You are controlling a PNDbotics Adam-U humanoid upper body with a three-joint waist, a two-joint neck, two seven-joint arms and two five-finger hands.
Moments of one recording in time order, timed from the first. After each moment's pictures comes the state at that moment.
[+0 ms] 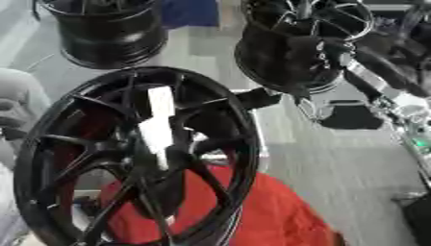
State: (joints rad) left arm -0.11 0.18 0.13 -1.82 0.18 0.02 -0.26; right arm -0.24 -0.72 0.09 -1.98 0.22 -0.09 0.28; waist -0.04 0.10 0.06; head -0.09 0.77
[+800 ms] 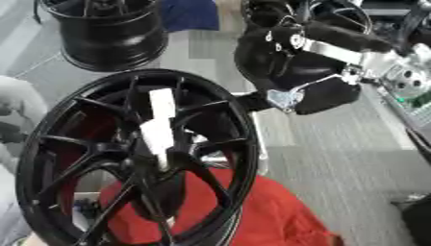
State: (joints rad) left arm -0.10 0.18 0.12 -1.81 0.17 0.03 -0.28; right arm -0.51 -0.82 0.27 -1.98 0.15 0.09 0.52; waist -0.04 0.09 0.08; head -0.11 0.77
